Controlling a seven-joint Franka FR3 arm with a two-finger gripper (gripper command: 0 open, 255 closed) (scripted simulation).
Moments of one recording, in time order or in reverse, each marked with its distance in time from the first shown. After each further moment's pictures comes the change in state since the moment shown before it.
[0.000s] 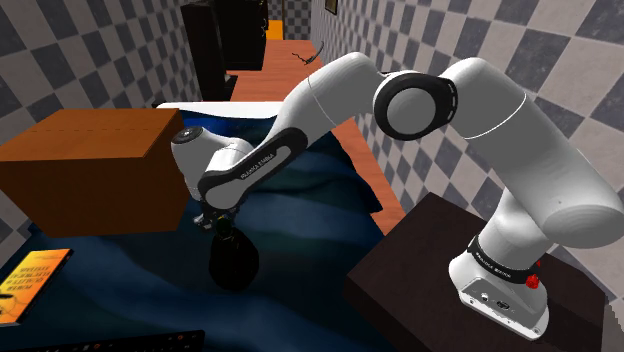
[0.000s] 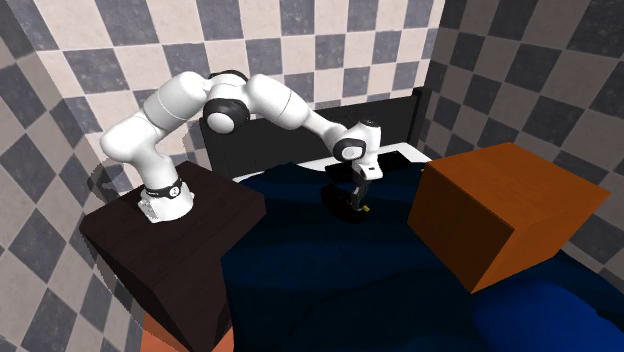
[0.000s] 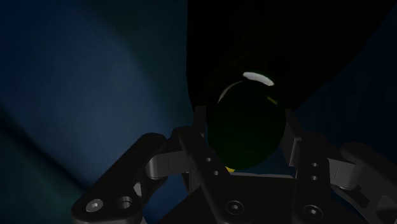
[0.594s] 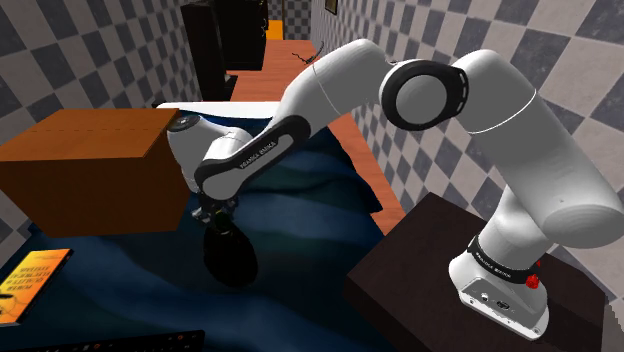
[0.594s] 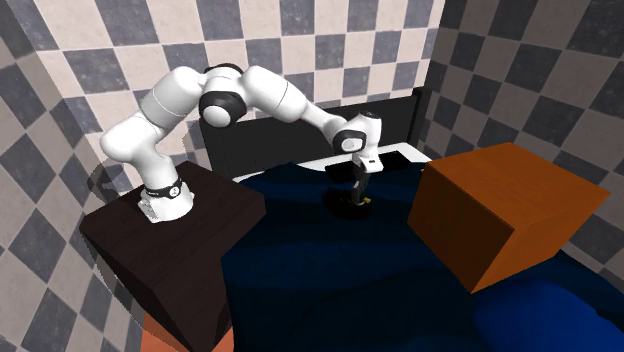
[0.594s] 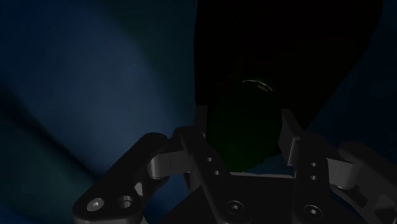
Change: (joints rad) arm -0.008 -0.061 0.012 -0.033 0.010 -0.033 -0.003
